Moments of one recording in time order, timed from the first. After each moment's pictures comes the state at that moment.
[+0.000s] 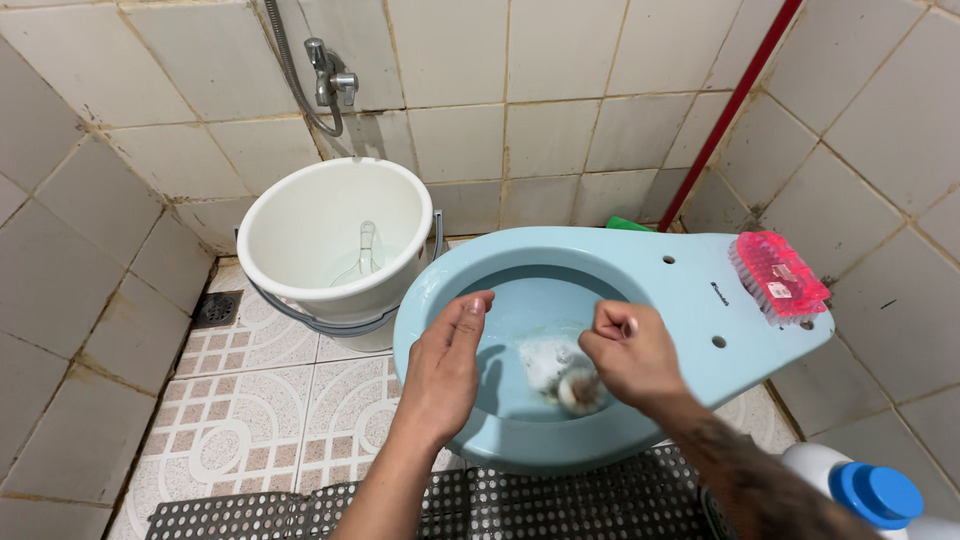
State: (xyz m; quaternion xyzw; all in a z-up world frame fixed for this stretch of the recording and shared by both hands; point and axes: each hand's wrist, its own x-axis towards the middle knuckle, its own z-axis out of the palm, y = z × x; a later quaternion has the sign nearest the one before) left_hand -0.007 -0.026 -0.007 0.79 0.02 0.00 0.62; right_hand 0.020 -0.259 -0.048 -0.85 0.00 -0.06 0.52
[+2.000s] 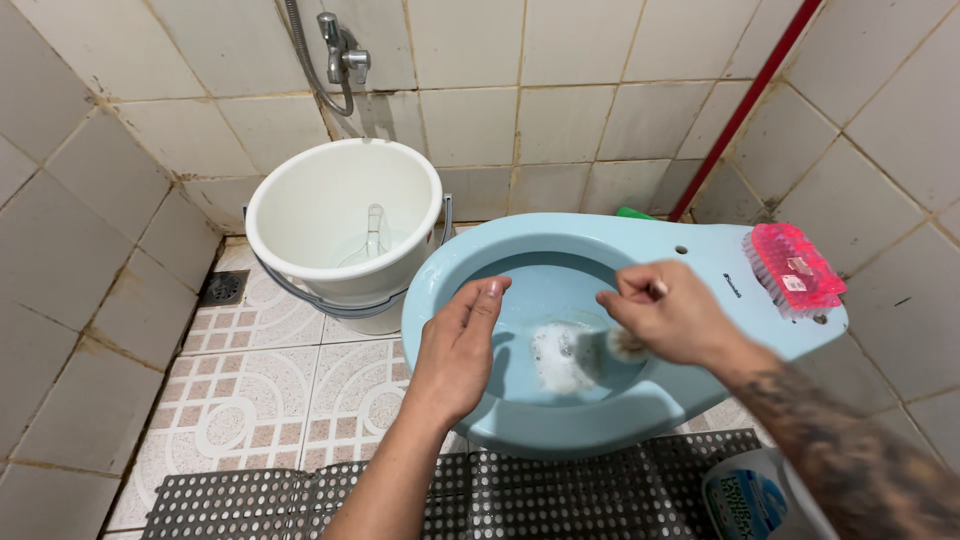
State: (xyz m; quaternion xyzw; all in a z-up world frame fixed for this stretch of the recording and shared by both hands) left_hand -0.010 -0.027 0.000 0.79 0.00 0.01 0.61; right_hand 0.043 -0.290 -0.014 -0.91 -0.13 -0.01 0.39
